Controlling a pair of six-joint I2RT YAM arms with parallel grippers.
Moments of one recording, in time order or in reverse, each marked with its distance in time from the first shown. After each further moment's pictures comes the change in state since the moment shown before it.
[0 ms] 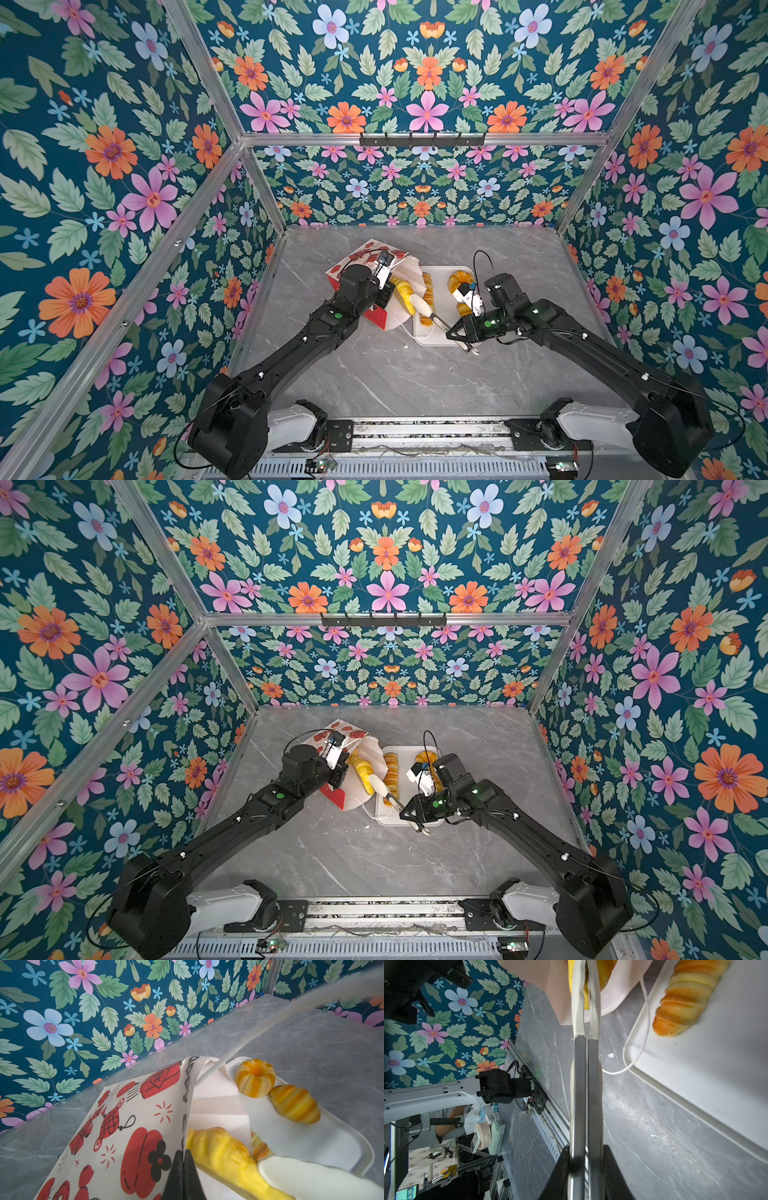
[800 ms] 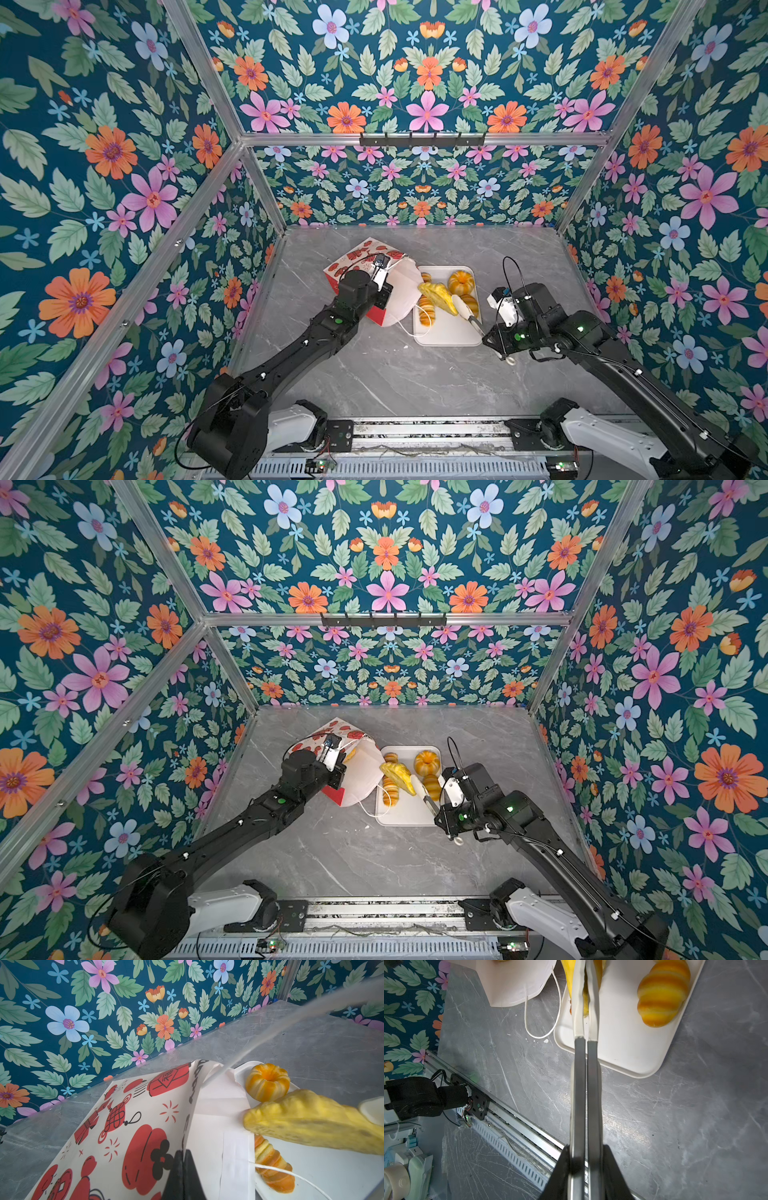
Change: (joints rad) left arm 0.000 -0.010 -0.068 0.093 -0.056 -0.024; right arm -0.006 -0.216 0.078 -0.378 0.363 -0.051
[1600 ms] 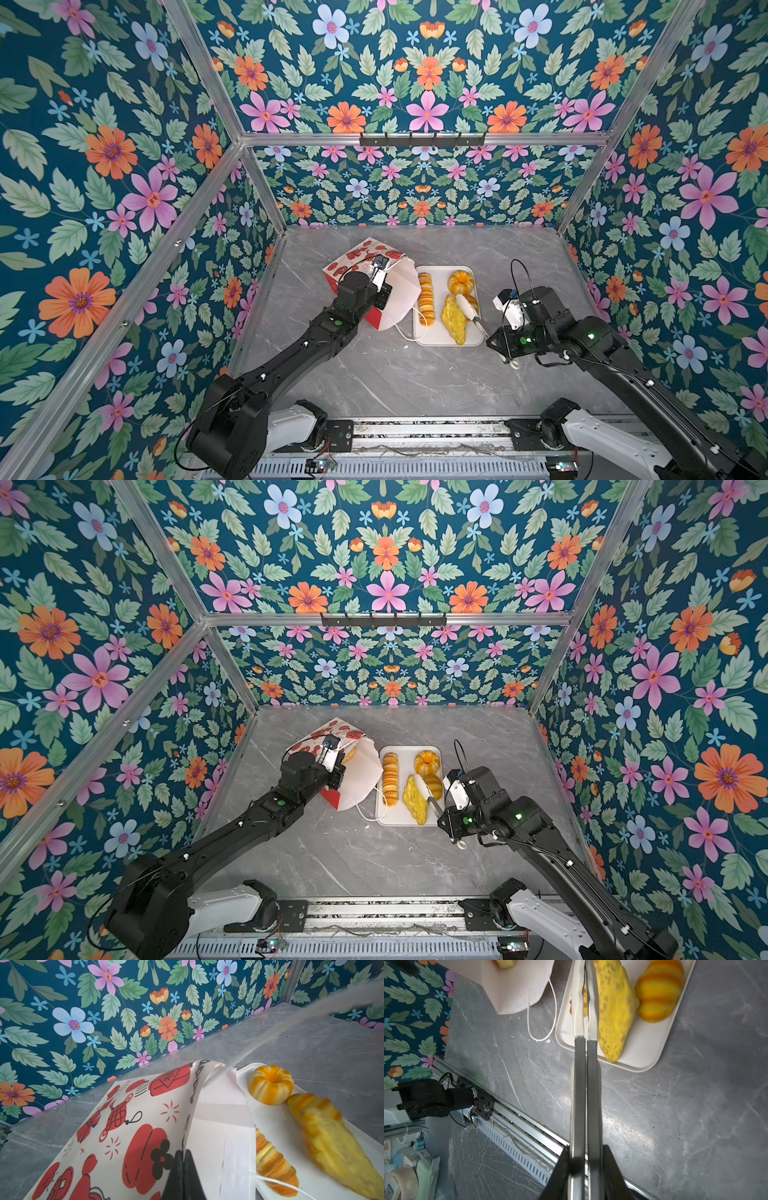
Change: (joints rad) left arm 0.001 -0.008 -0.020 0.029 -0.016 0.000; right arm 0.000 -0.033 -0.030 -0.017 -0.001 0.034
